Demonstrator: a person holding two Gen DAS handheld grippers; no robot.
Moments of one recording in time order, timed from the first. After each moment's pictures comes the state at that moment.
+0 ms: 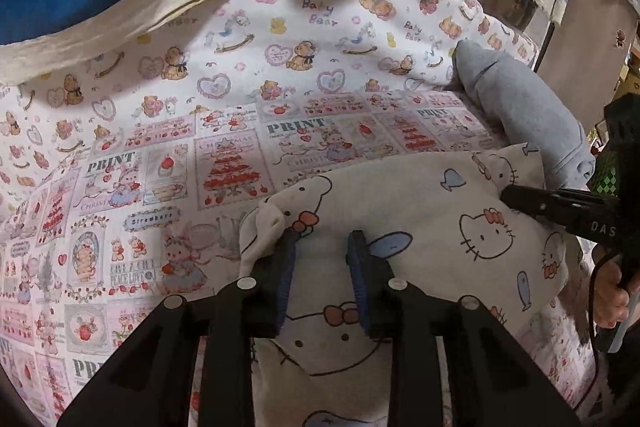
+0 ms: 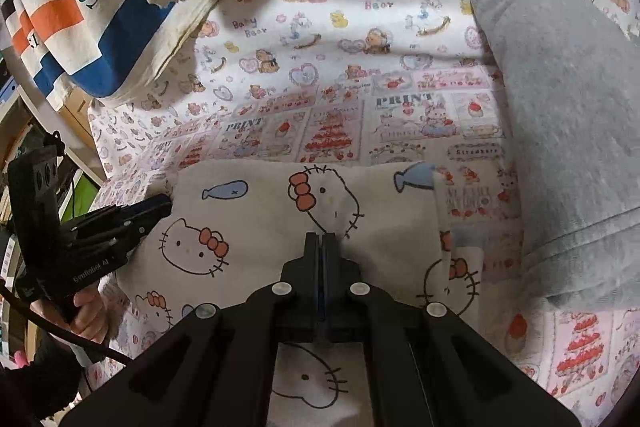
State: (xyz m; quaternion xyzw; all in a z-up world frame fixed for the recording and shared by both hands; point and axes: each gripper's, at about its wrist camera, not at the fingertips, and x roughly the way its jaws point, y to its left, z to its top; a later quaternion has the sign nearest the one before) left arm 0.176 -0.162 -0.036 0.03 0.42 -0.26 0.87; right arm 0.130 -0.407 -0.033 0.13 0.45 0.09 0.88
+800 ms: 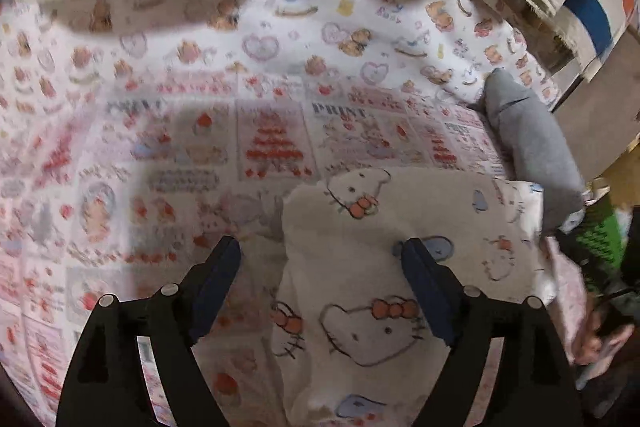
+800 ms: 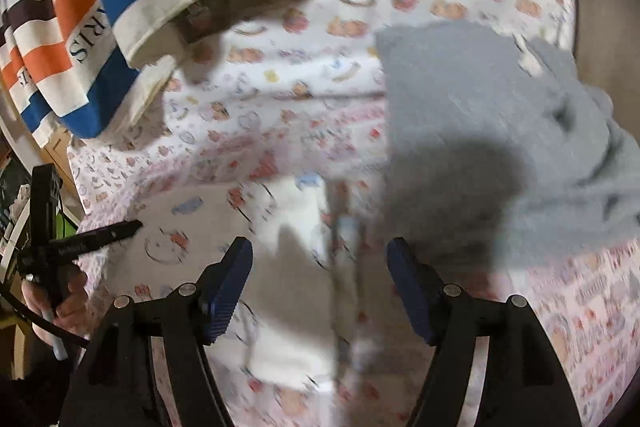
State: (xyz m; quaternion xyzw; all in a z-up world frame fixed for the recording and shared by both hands) left arm 0.199 -0.128 -0.039 -0.07 0.51 -0.24 0.82; right arm 0.076 -0.466 -0.006 0.15 0.42 0.01 0.89
